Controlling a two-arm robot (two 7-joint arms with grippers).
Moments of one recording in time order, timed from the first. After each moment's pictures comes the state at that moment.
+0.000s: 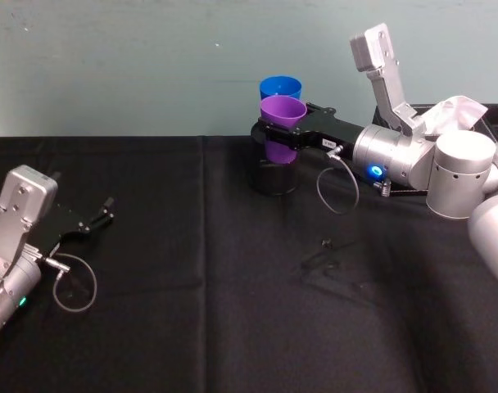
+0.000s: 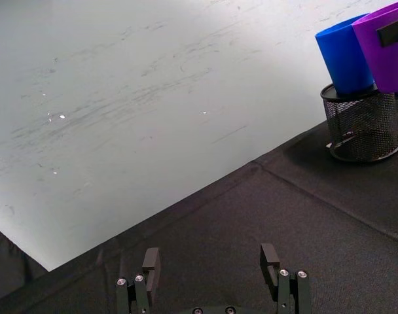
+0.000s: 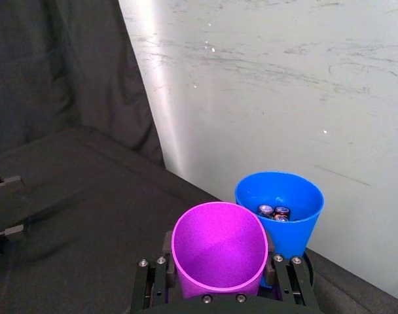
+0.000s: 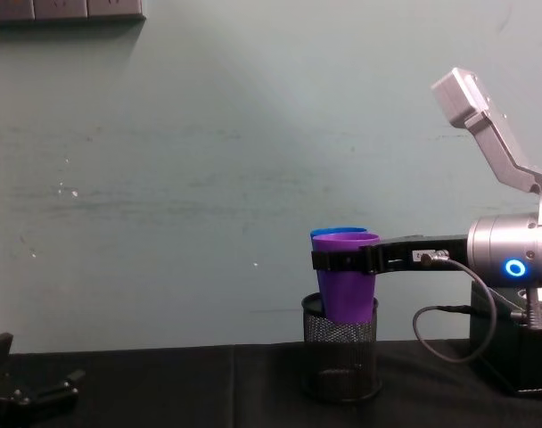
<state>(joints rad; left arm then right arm) -0.20 0.60 0.45 -1.41 -0.25 -0.12 0.03 0.76 0.25 -0.49 -0.93 0.42 0.14 0.57</state>
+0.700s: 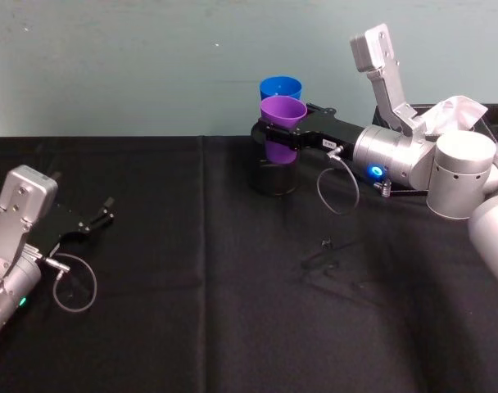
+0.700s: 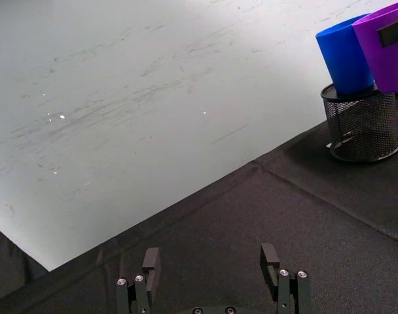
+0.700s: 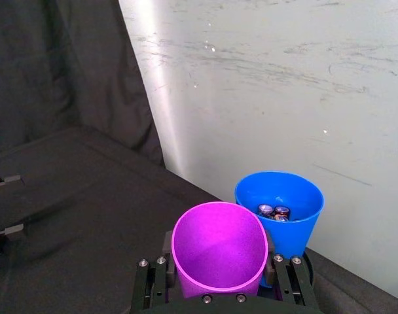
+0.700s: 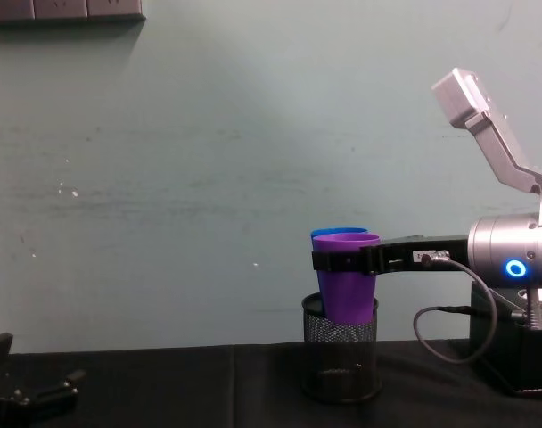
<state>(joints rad) -0.20 0.60 0.45 -1.41 -0.25 -0.12 0.03 0.76 0.25 -0.49 -0.93 0.42 0.14 0.56</state>
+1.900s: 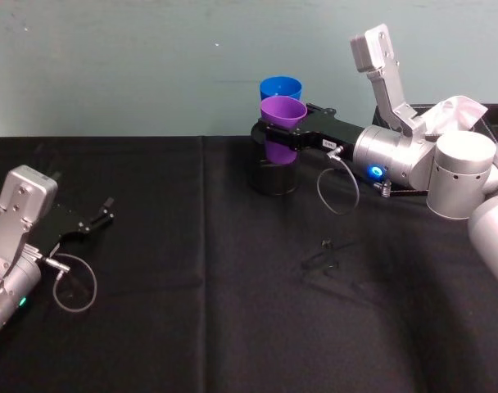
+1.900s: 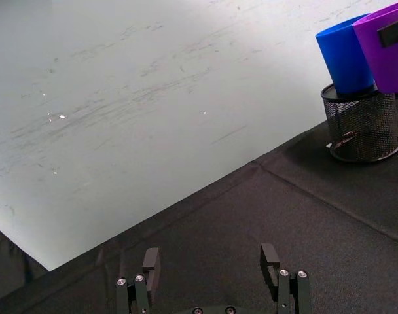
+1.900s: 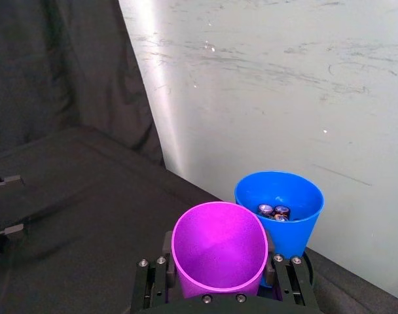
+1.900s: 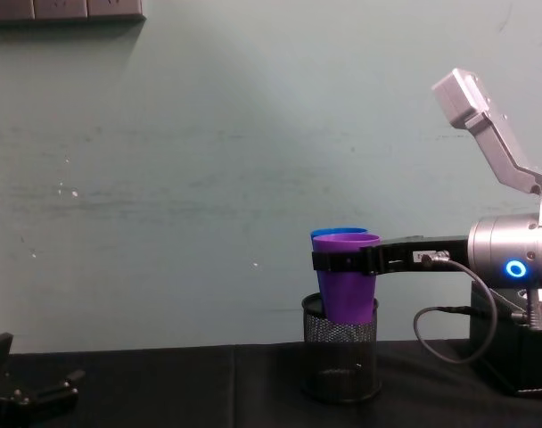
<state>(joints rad) -0.20 0.60 0.45 -1.41 -0.25 -0.12 0.03 0.76 0.25 -0.49 -0.93 0.42 0.14 0.56</state>
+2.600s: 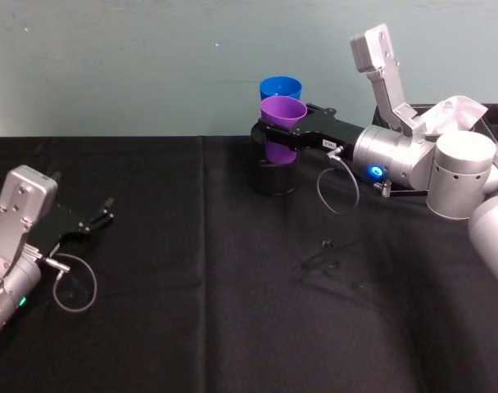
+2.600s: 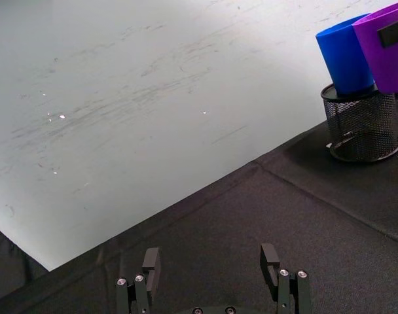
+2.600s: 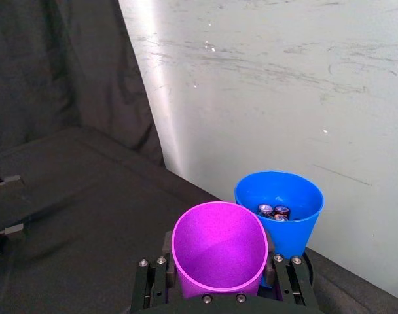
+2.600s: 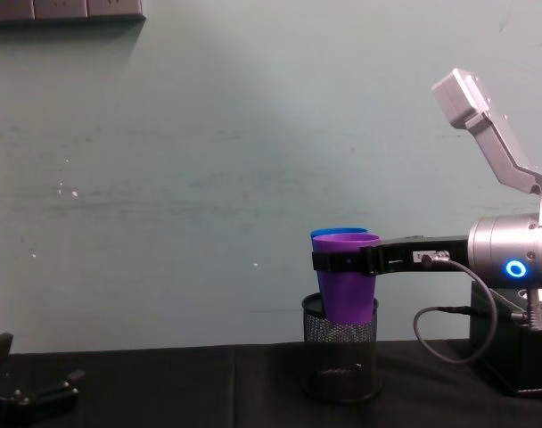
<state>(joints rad) -0.20 0.60 0.45 -1.41 -0.25 -0.12 0.03 0.76 0.25 -0.49 -0.93 0.42 0.14 0.56</state>
